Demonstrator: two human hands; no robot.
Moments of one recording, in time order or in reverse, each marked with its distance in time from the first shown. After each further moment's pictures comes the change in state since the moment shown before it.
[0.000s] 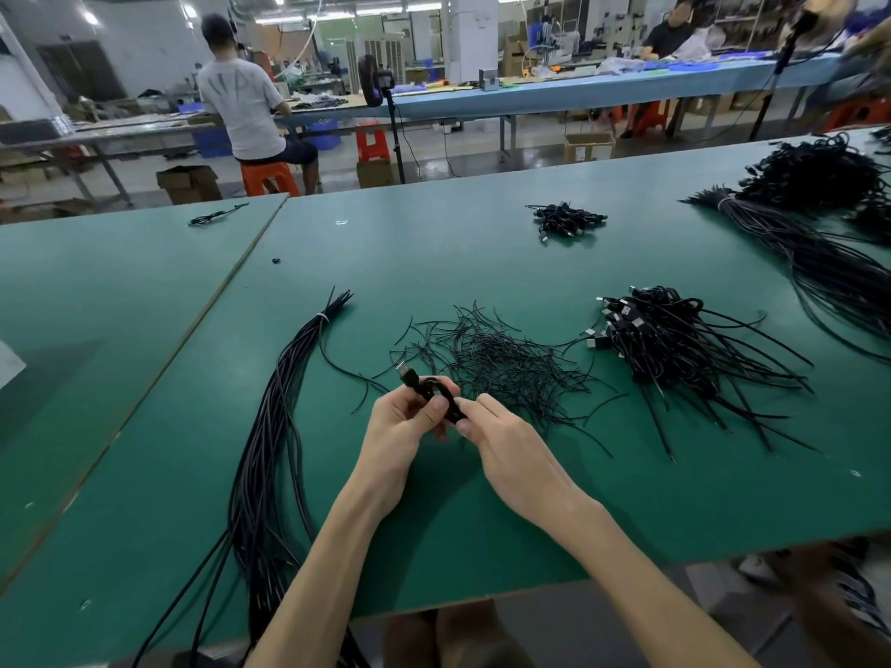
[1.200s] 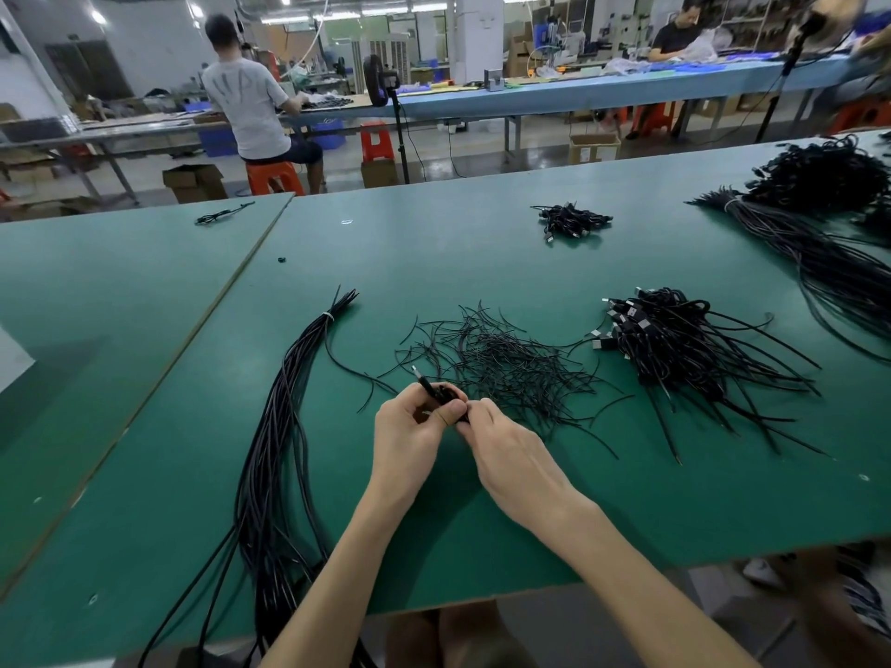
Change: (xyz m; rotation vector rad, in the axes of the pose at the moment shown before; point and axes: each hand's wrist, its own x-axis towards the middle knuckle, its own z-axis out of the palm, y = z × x) left_hand -0.002 -0.002 0.010 0.354 0.183 0.100; right_hand 0.001 -0.003 0.011 -0.163 -0.032 -0.015
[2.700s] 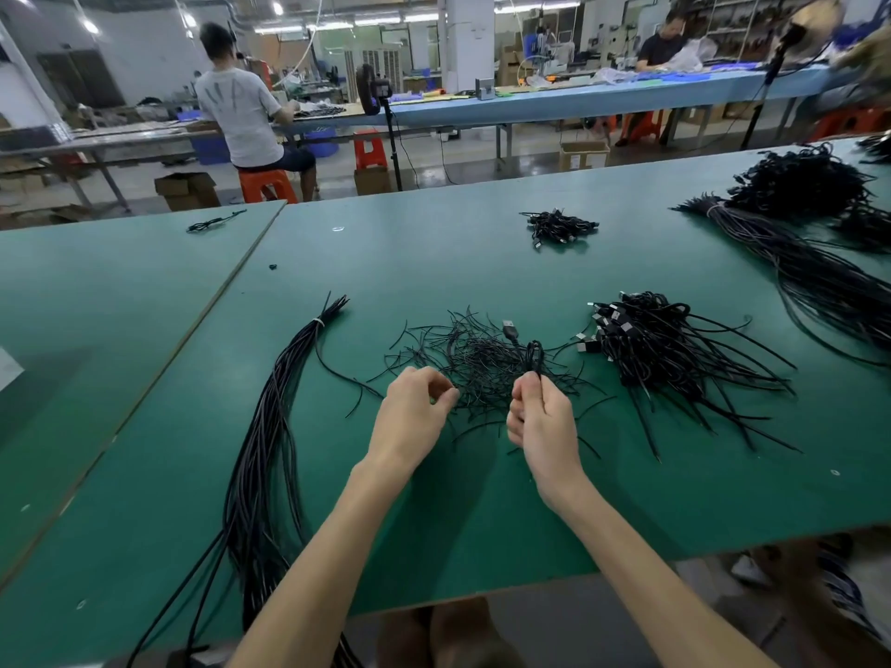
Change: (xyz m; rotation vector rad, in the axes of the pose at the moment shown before) left_hand 0.034 0.005 0.012 0.657 -0.065 0.027; right_hand 0.007 0.022 -0.022 0.960 0.420 0.449
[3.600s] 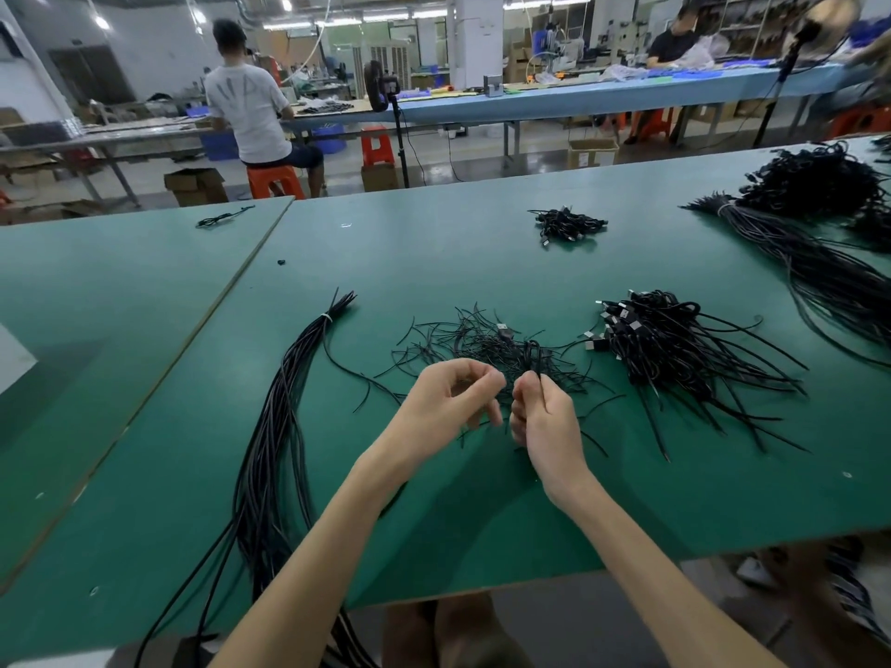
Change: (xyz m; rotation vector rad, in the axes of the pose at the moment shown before) left_hand -0.022 0.043 -0.028 -0.595 -0.358 0.070; right_hand 0.001 0.005 0.001 -0.078 -0.041 0.001
